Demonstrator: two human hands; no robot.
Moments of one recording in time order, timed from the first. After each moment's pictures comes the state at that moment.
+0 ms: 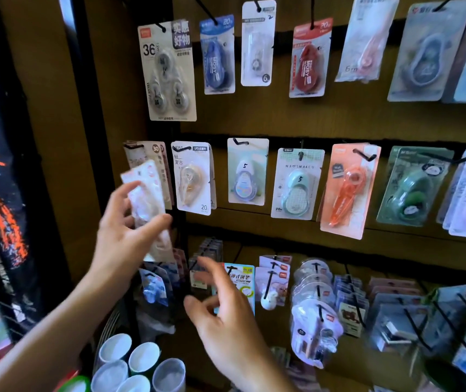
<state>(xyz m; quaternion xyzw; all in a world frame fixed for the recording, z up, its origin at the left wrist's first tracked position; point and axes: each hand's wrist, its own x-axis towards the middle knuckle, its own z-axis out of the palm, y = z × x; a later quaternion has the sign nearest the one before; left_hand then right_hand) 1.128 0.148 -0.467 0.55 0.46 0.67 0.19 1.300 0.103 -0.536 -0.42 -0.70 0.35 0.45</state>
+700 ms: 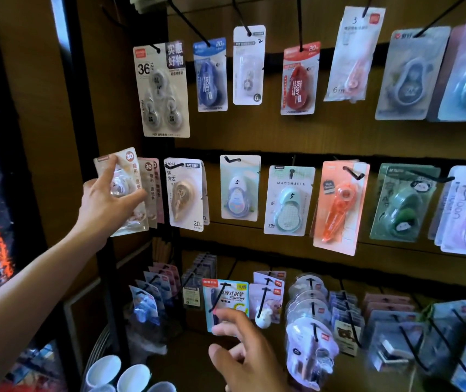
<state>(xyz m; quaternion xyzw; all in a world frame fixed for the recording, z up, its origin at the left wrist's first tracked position) 1.087 0.217 -0.411 0.53 0.62 0.57 0.08 1.338 0.105 -0.573 -0.48 -0.65 0.42 0.41</state>
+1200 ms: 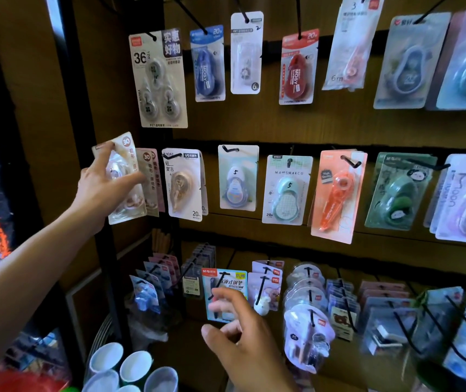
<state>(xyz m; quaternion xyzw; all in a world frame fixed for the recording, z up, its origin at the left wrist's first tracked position) 1.073 0.218 -0.398 0.52 0.62 0.56 0.16 1.339 0.095 -0.556 -0.46 -0.68 0.37 0.43</state>
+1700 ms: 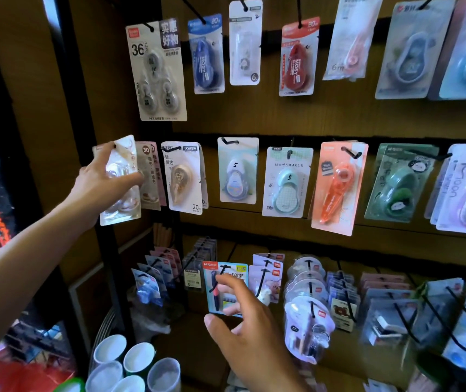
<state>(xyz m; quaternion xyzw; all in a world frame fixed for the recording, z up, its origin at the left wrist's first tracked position) 1.078 0.207 -0.398 0.53 0.68 0.50 0.13 1.340 0.097 -0.558 -0.48 -0.70 0.31 0.43</state>
